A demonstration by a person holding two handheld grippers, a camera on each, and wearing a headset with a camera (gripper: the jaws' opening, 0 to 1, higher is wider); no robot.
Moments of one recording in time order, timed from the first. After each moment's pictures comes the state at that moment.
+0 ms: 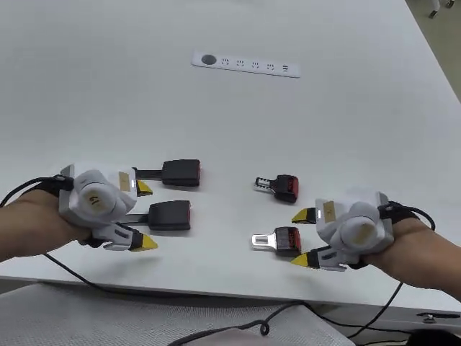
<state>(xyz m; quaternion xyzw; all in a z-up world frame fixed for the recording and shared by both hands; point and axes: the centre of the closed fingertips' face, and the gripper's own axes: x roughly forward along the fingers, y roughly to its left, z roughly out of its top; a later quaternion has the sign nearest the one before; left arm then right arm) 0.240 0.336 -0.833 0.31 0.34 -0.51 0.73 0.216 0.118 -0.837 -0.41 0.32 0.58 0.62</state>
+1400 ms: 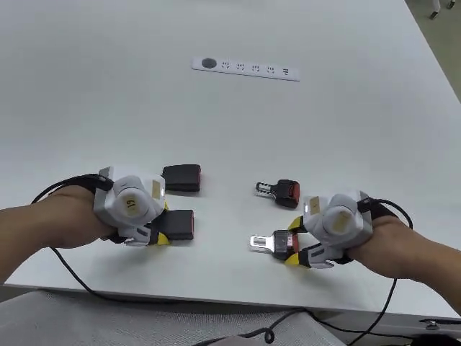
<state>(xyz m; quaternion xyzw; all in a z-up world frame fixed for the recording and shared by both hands) 0.248 0.322 -0.859 0.35 0.36 -0.53 0.68 0.228 0.116 -0.866 -0.37 0.38 0.58 0.62</state>
